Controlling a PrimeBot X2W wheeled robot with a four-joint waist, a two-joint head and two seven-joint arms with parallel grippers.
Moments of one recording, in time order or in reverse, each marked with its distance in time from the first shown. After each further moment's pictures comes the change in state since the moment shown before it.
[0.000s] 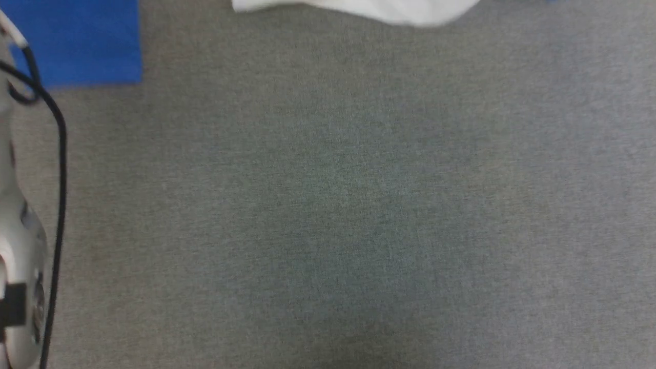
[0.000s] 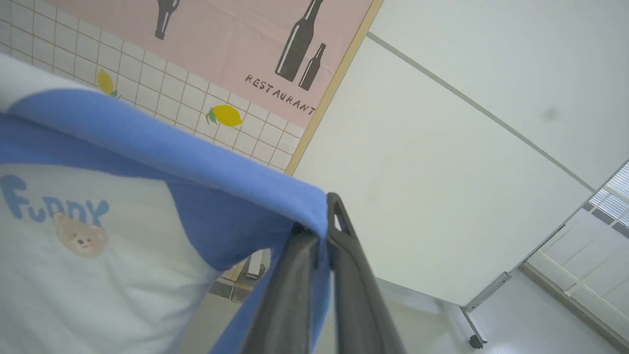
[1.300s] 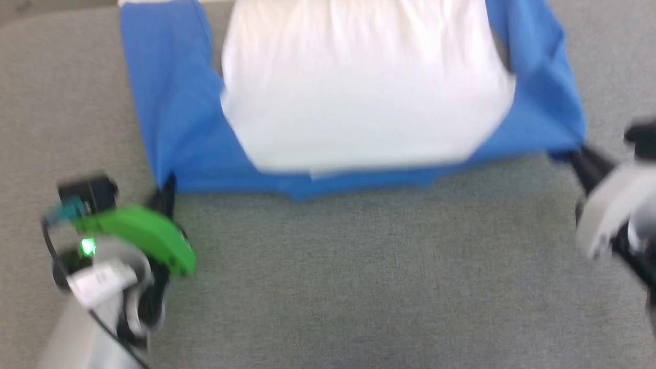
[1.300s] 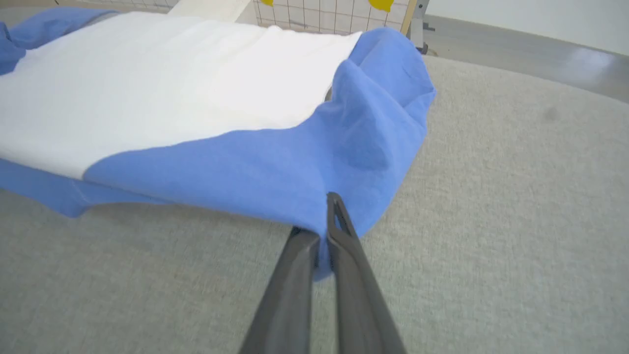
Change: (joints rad) left arm 1.064 -0.014 0.012 -0.071 -0.179 -0.046 -0.150; right arm 1.085 0.064 -0.063 -0.213 0.287 0.003 -0.035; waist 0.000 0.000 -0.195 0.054
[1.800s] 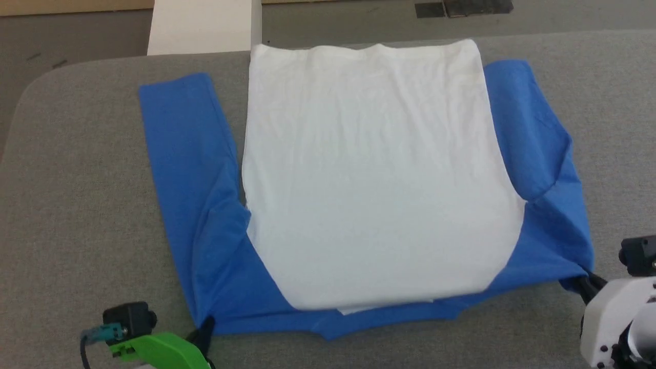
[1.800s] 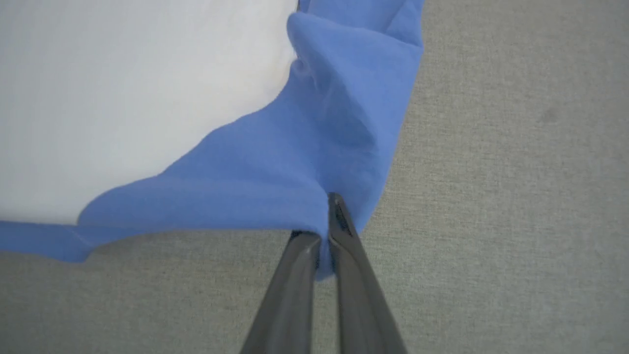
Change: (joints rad) left arm 0.434 -0.029 -0.031 -0.201 -0.097 0.077 0.117; right arm 0.414 0.168 -0.193 -0.206 -0.120 0.000 0.209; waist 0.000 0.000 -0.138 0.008
